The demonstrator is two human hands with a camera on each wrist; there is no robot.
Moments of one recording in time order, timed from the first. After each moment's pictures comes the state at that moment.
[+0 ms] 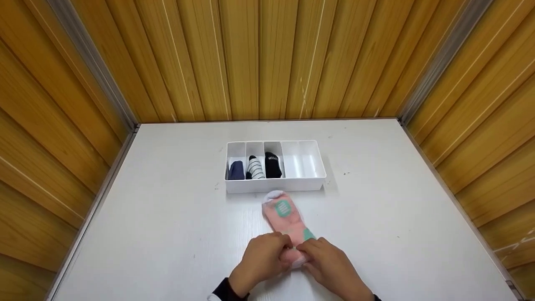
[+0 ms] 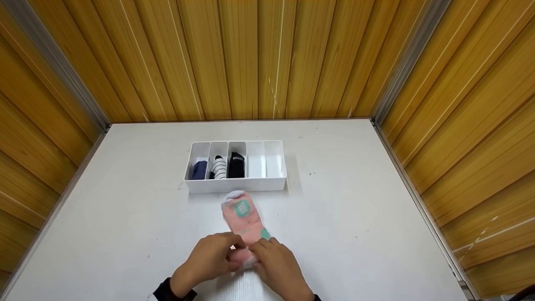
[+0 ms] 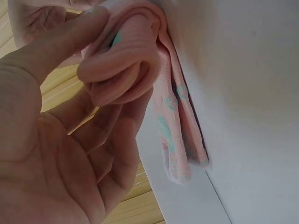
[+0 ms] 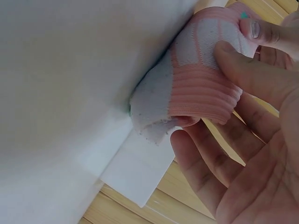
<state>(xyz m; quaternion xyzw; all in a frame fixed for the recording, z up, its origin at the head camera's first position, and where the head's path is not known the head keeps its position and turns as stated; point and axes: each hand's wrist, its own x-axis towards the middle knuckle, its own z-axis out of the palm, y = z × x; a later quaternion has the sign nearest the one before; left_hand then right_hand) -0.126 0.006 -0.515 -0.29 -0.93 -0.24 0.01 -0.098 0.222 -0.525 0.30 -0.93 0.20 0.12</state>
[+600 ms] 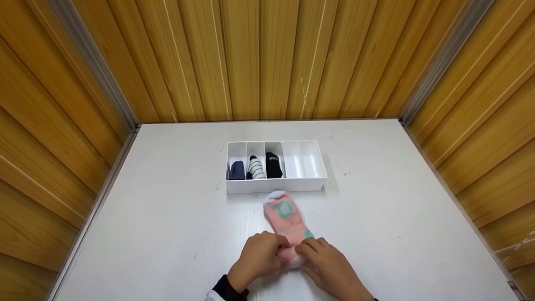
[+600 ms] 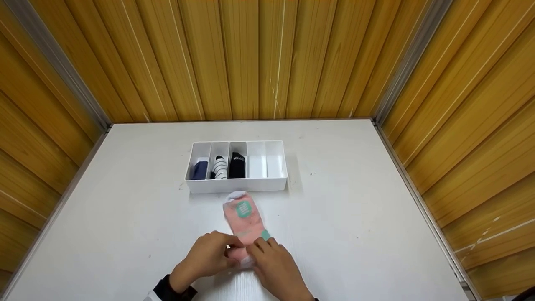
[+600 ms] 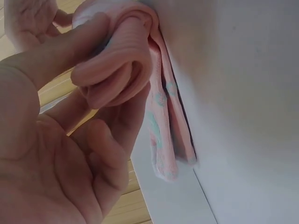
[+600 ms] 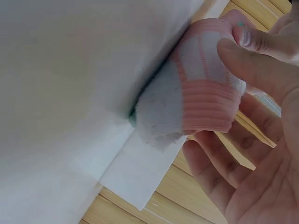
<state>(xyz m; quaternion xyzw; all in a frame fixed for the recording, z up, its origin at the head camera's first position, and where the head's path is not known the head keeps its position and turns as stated) -0.135 0.001 -0.519 -0.27 -0.92 -0.27 -0.01 -0.094 0.220 -0.524 0.31 -0.93 0.15 0.13</state>
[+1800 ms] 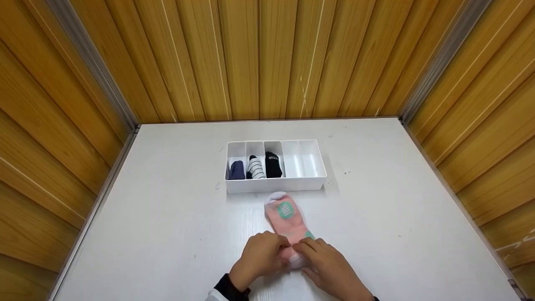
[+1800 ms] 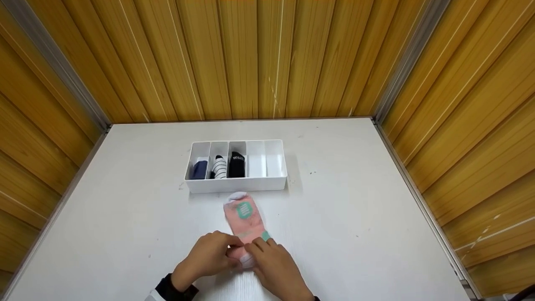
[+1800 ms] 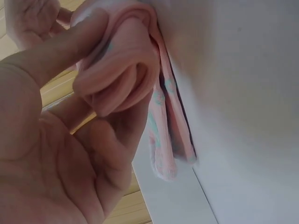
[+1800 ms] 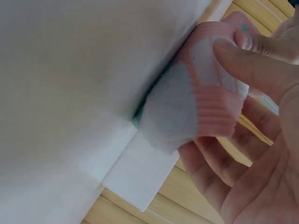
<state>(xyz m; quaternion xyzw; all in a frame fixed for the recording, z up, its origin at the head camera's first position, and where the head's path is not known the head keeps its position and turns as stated) -0.132 0.002 -0.518 -0.28 -0.93 -0.25 -0.02 -0.094 0.221 -0.529 0.32 -0.93 0.16 0.10</state>
